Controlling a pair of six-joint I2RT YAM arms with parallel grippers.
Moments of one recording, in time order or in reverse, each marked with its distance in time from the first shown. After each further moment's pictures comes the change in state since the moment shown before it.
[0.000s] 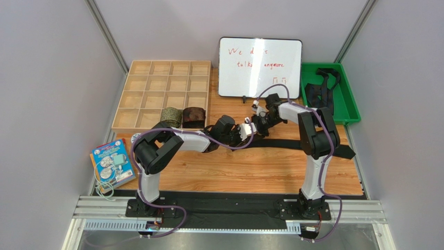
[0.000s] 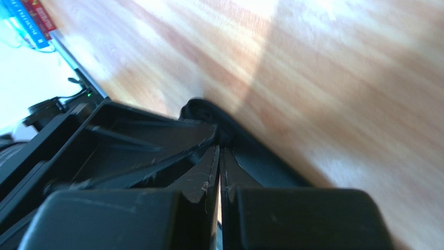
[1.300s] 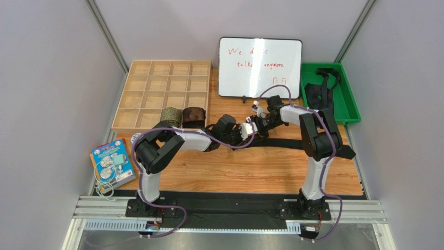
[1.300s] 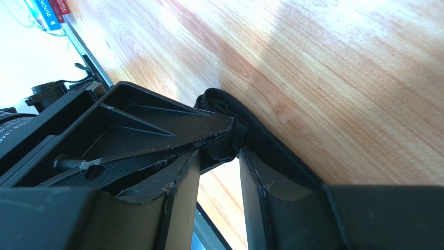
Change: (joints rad) left arm -0.006 0.016 0.031 -0.027 0.000 0.008; right arm -0.018 -0.037 -0.069 0.077 -0.072 -0.058
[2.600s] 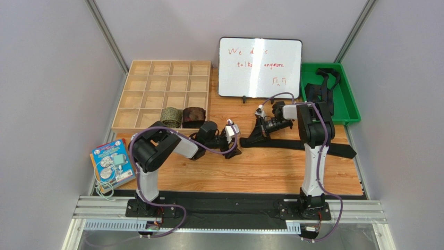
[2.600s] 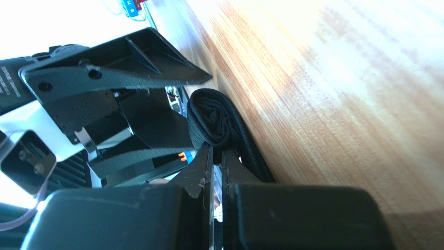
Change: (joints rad) left arm 0.106 -0.045 -0.291 0.425 0.217 -0.151; right arm -0.117 0.240 0.106 -0.146 -0.294 -0.106
